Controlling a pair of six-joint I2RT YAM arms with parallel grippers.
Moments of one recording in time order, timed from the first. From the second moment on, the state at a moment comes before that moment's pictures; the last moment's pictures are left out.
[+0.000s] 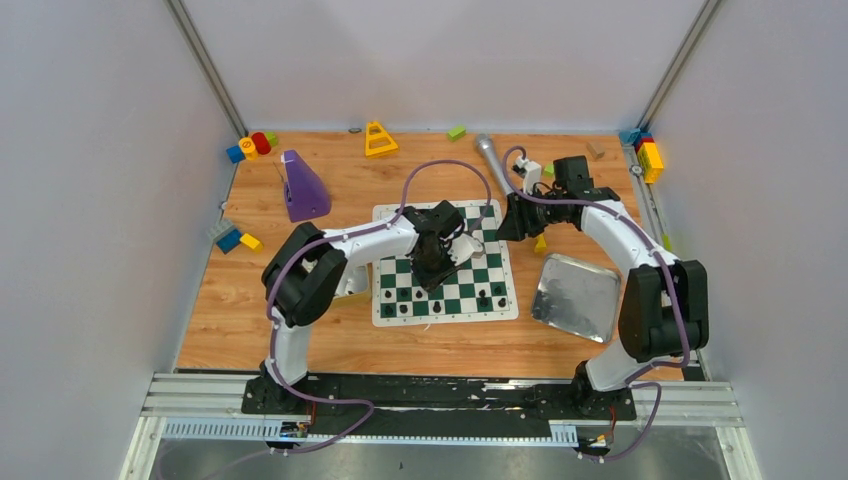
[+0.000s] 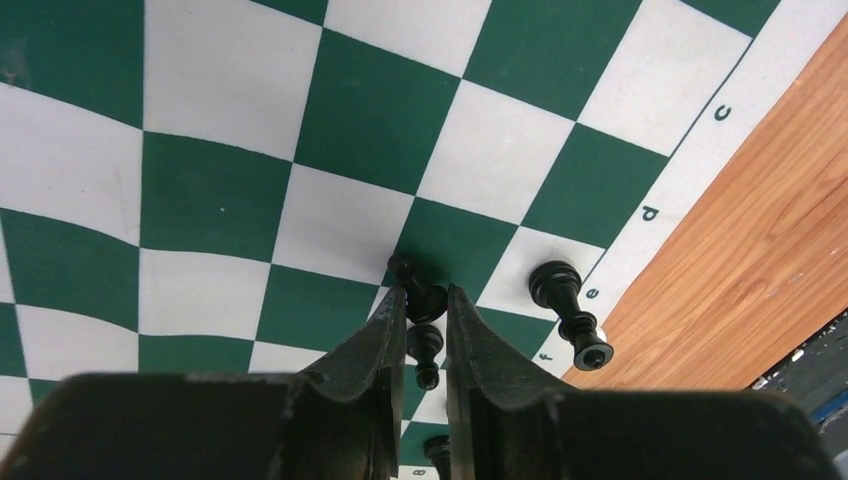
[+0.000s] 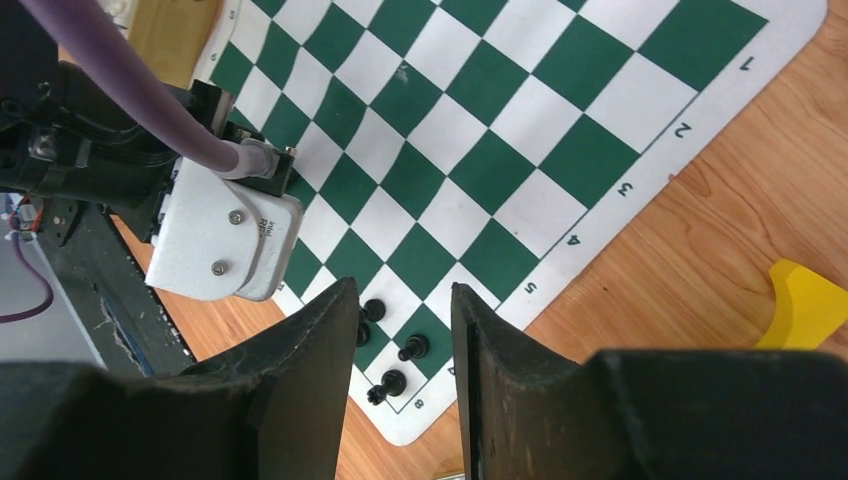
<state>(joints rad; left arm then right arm) -0.82 1.98 1.41 -0.77 0.22 0.29 0.15 1.58 1.16 -0.54 -0.72 -0.20</state>
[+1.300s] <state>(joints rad) -0.82 1.67 1.41 -0.62 0.42 0.42 0.26 1.81 1.27 -0.57 -1.29 -0.07</state>
